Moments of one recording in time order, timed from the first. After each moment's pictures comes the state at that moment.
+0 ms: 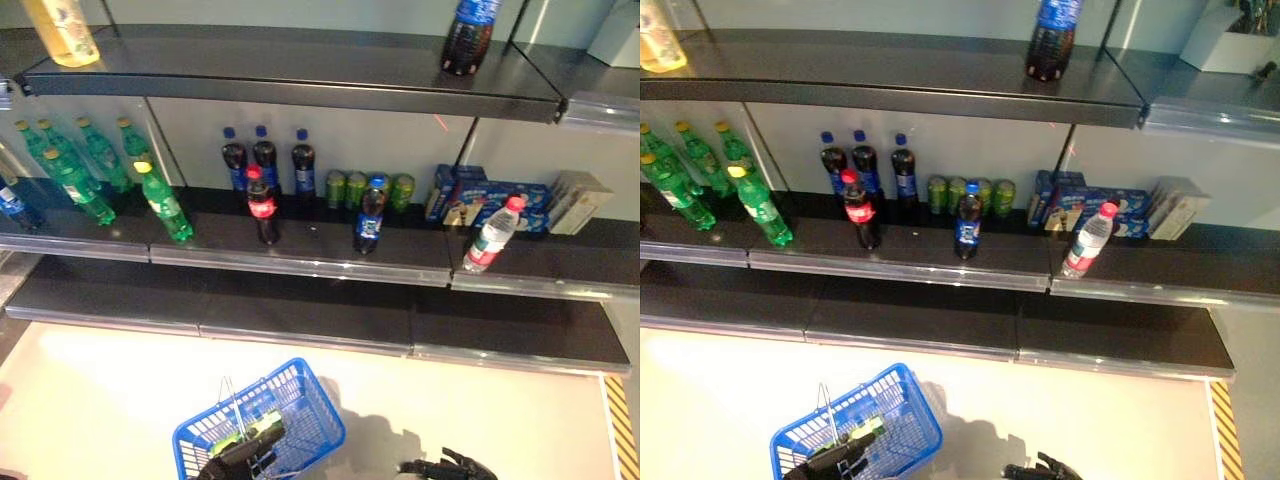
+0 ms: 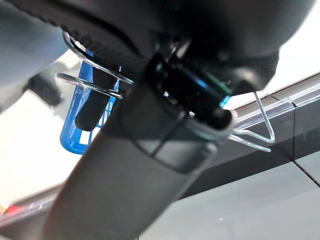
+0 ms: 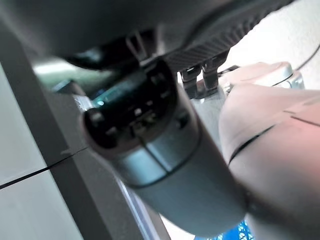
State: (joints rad) left arm -0.04 0.30 -0.06 1.34 -0.84 0.06 -0.54; right arm -0.02 -0.27 0.01 1.37 0.24 -0.13 0.20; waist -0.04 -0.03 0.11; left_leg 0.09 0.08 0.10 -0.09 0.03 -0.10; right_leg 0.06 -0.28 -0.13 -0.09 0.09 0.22
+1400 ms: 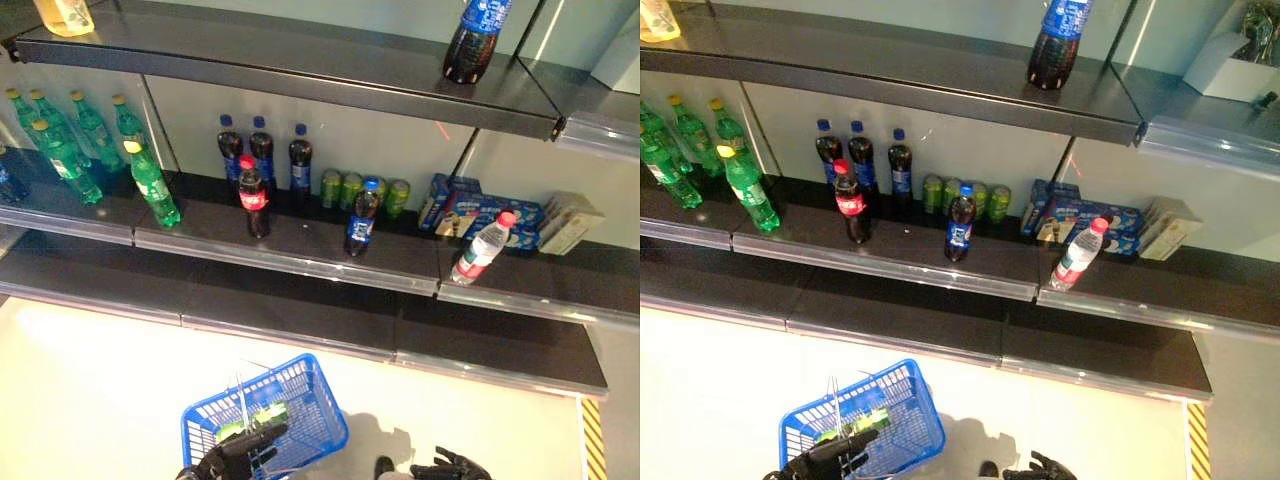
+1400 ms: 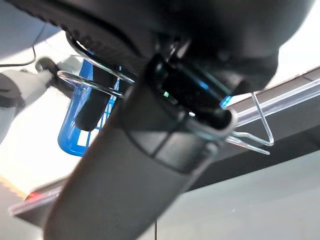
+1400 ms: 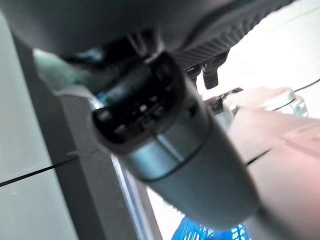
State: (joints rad) left arm -0.08 0.30 -0.06 1.32 -0.77 0.08 -0.55; right arm -0.01 -0.28 0.03 1.35 0.24 -0.12 0.19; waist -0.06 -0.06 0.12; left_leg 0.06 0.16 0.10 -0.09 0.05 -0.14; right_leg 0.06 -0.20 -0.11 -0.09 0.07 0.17
